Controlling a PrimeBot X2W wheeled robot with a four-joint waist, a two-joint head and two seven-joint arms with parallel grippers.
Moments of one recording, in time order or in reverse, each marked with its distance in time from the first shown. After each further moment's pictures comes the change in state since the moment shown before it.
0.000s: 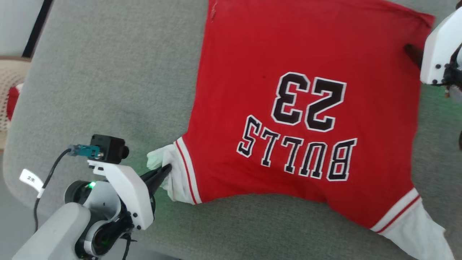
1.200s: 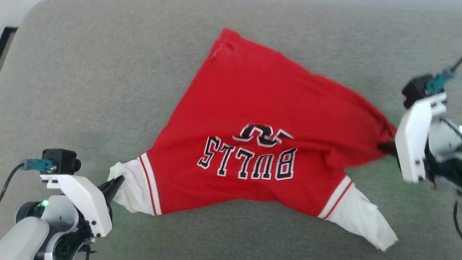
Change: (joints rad) left arm 0.083 0.111 0.079 0.056 -0.039 0.029 -0.034; right arm 0.402 -0.151 0.202 -0.453 0.378 0.000 0.339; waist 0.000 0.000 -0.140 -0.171
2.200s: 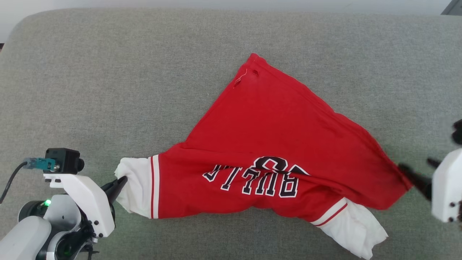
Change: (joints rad) left arm 0.003 0.010 -0.007 -0.028 -0.007 0.007 0.017; right arm 0.377 0.097 -0.316 -0.387 -0.139 0.001 -0.050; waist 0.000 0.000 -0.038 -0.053
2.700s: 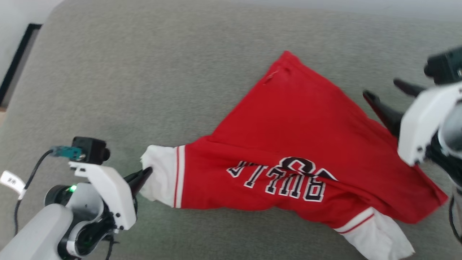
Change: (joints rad) left arm -0.080 -0.060 -0.059 -0.002 0.023 -0.044 0.023; right arm -0.316 -0.007 0.220 0.083 -0.025 -0.001 -0.216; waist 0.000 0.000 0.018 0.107
